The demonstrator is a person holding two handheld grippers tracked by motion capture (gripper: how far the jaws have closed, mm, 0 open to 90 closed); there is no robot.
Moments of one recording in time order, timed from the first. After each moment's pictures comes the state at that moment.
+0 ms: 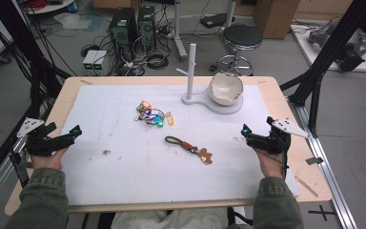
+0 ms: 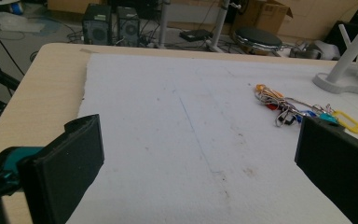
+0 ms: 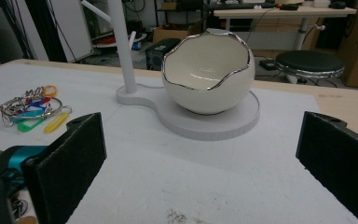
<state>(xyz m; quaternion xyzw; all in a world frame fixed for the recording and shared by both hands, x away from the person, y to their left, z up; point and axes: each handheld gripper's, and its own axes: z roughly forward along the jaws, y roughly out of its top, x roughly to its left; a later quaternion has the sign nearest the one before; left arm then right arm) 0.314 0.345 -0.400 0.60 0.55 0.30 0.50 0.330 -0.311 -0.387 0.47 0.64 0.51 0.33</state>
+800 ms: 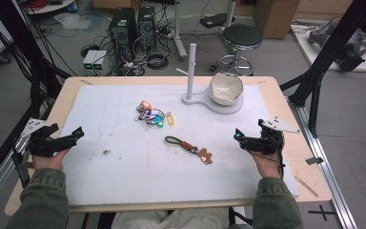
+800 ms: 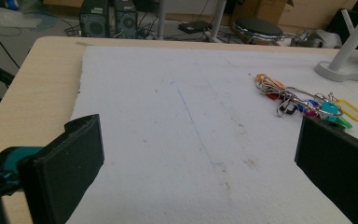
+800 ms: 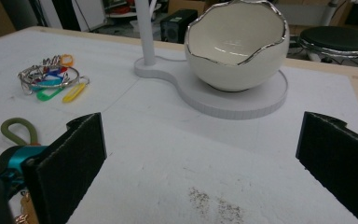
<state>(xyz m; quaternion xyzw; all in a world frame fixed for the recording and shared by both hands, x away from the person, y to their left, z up) 0.316 0.342 -0.405 0.61 0.55 0.30 0.49 0.334 -0.293 -0.388 0.45 0.69 0.48 0.29</state>
